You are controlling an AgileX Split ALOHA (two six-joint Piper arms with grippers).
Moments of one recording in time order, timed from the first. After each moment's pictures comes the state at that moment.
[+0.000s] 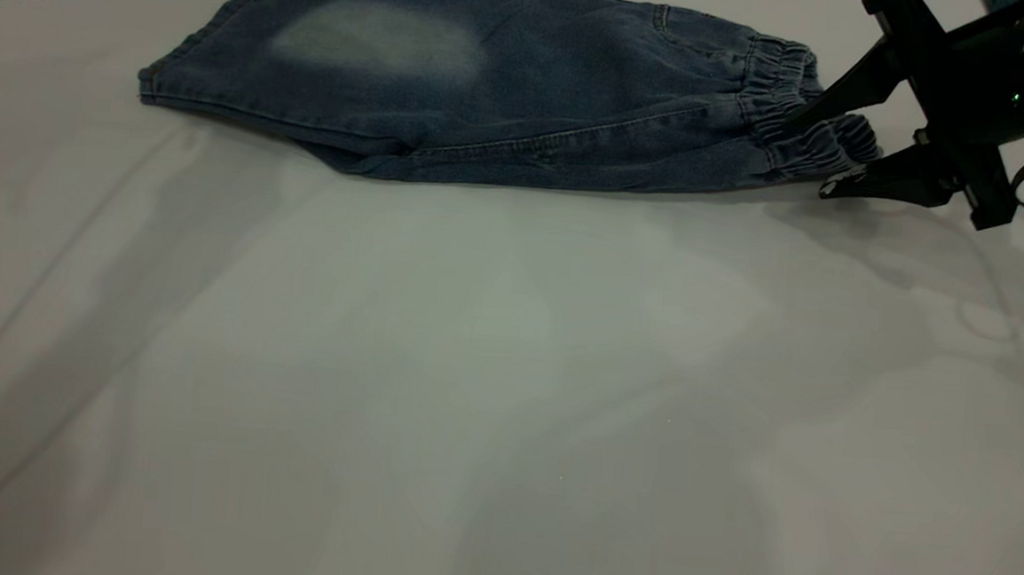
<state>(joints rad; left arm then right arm) -0.25 2.10 -1.51 0.91 0.20 -0.27 -0.10 2.18 -0.99 1.65 0.69 -0.86</state>
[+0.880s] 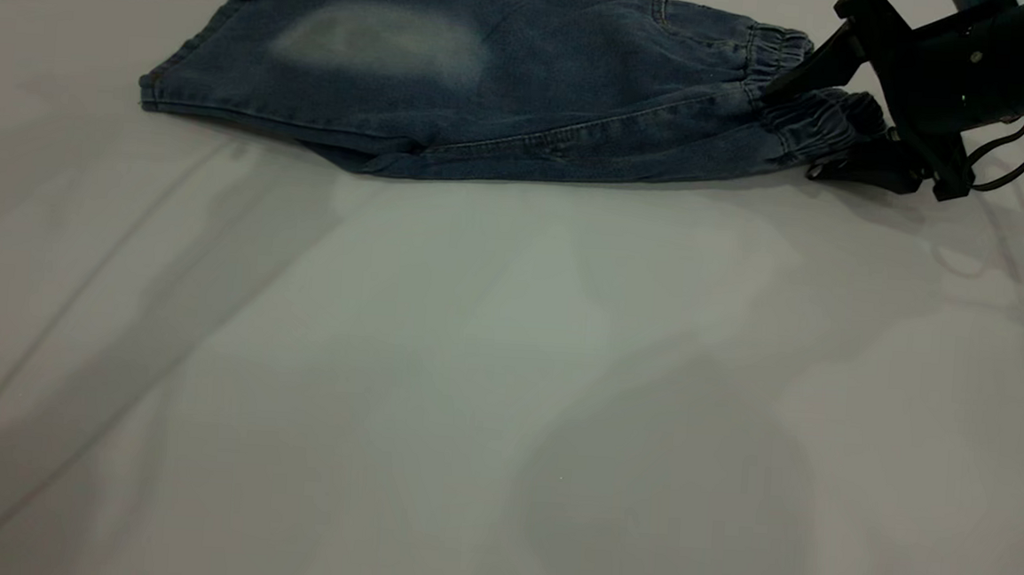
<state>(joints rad) -0.33 2.09 -1.51 0.91 0.25 -0.27 -0.10 2.33 -1.17 1.74 0.64 -1.03</state>
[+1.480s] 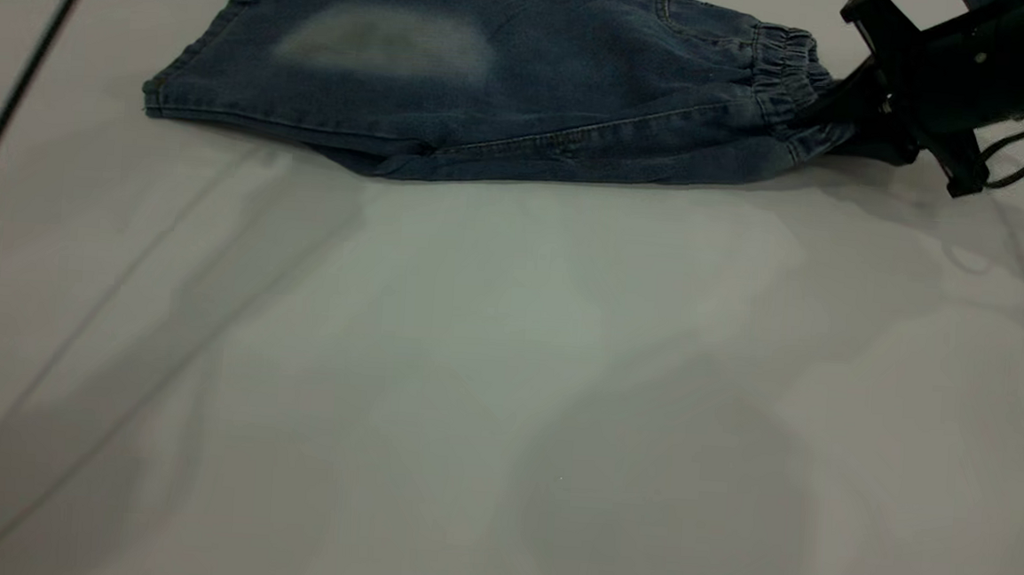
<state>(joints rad) -0.38 2.19 -1.51 0.91 0.17 -0.33 -0.10 2.31 -1.17 1.74 0.64 -1.07</state>
